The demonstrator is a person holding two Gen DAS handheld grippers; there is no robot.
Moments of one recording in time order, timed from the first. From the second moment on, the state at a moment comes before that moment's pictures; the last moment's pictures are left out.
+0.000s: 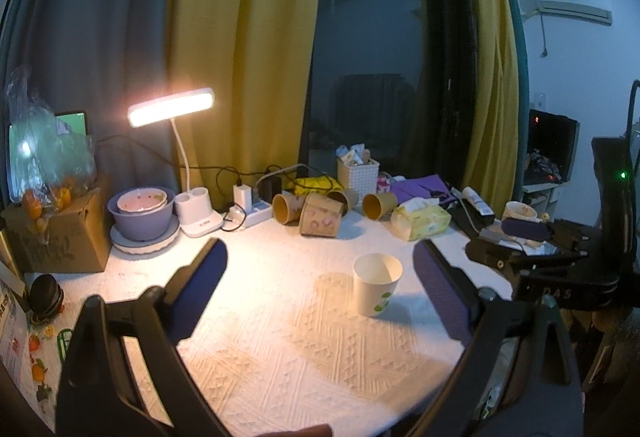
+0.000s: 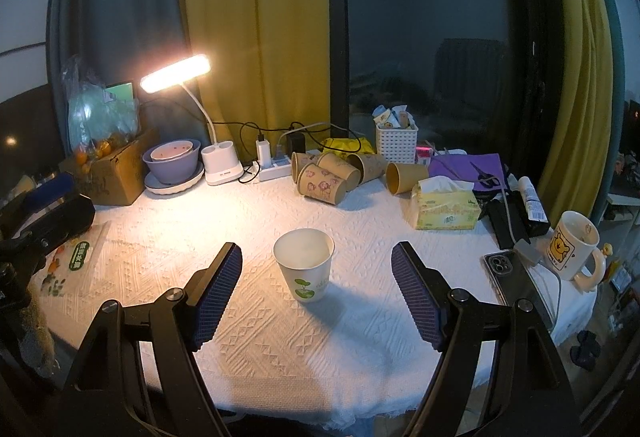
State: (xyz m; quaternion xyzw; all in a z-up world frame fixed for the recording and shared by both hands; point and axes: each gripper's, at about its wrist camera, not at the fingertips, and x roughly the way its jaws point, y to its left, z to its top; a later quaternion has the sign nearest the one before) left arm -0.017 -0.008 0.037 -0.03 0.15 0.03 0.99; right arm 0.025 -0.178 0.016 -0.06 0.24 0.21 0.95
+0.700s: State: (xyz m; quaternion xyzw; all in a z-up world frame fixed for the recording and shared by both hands) left arm -0.015 -0.009 0.029 -0.03 0.16 0.03 0.99; right arm 0.029 -0.177 0.004 -0.05 0.25 0.21 0.94
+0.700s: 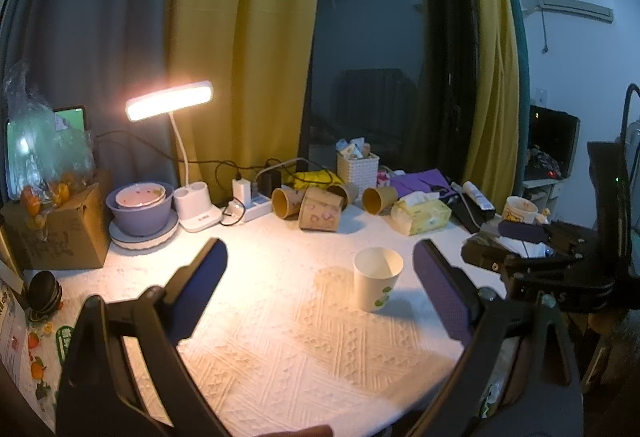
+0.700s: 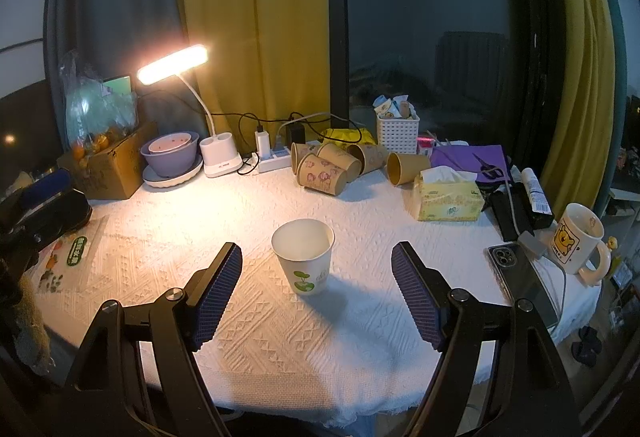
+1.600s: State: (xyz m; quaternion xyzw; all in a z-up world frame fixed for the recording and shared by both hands) left arm -0.016 -0.008 0.029 -0.03 0.16 0.03 0.99; right arm 0.029 -0.174 -0.001 -0.06 0.25 0.21 0.94
